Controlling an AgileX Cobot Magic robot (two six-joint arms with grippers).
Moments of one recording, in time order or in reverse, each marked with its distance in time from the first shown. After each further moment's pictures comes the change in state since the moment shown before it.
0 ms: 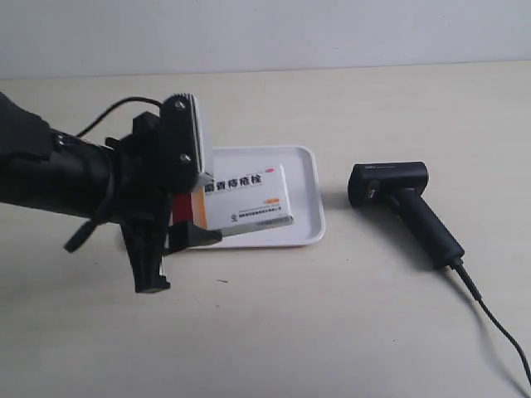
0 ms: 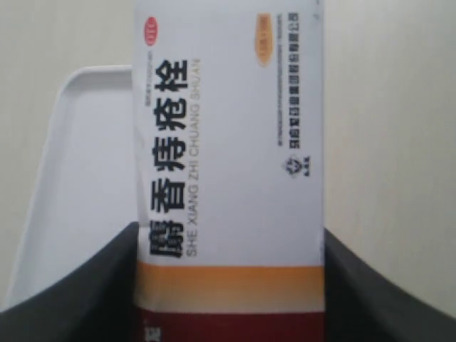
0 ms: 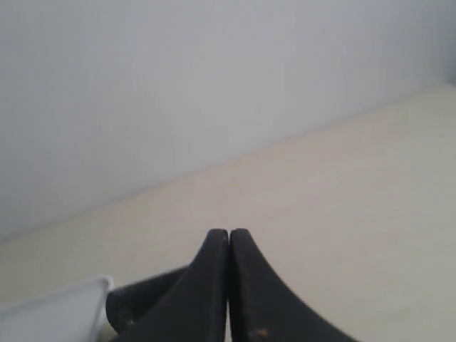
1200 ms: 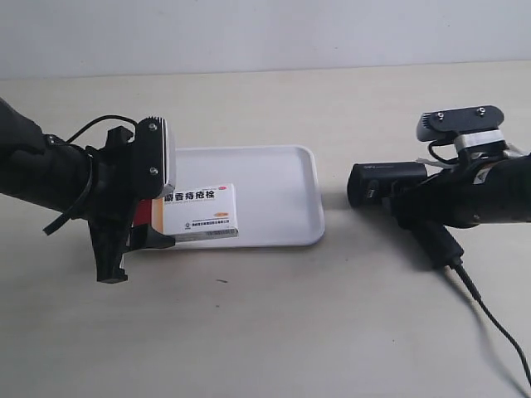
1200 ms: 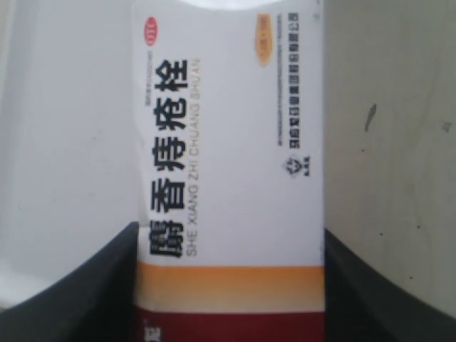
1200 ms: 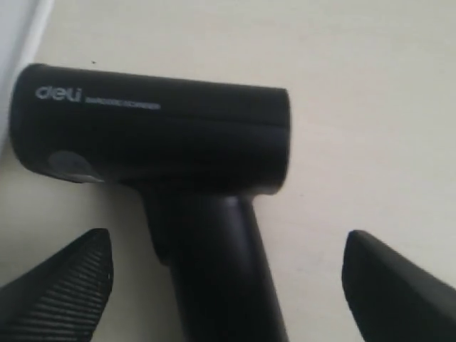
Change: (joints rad) left arm 0.188 0.167 -0.025 0.044 0.036 0.183; right arm 0.300 1.474 -0.523 -0.025 -0.169 -0.218
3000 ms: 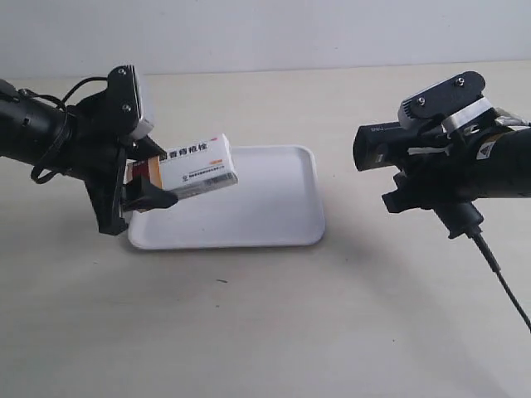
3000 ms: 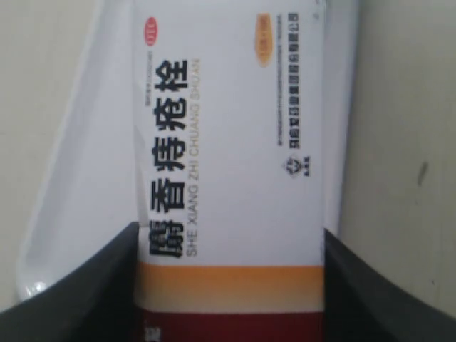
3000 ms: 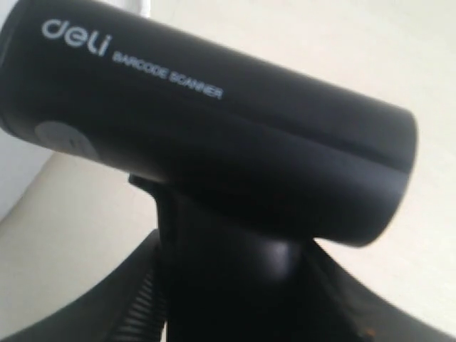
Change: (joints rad) left arm 0.151 0.051 -0.122 -0.181 0.208 0.106; right arm 0.016 -0.100 -0.043 -0.078 0.067 -0.231
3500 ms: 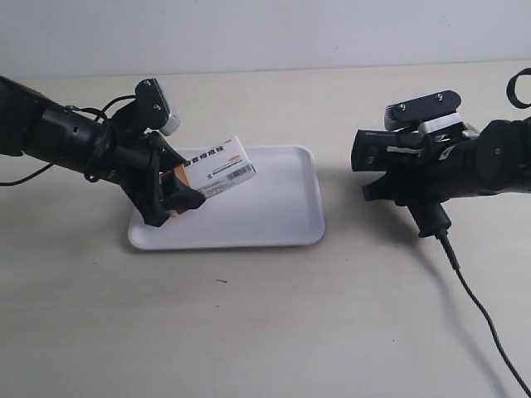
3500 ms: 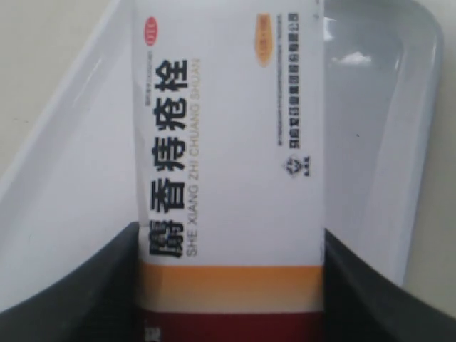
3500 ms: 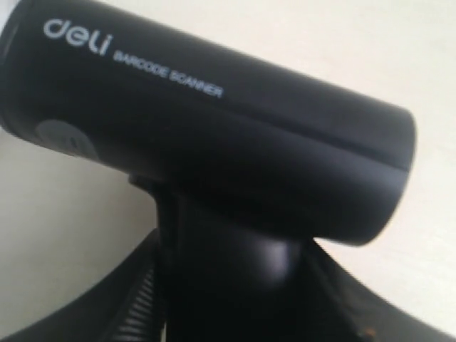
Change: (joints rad) left arm 0.000 0.231 -0.118 -0.195 0.015 0.000; right arm -0.017 0.286 -0.130 0.169 -0.115 0.007
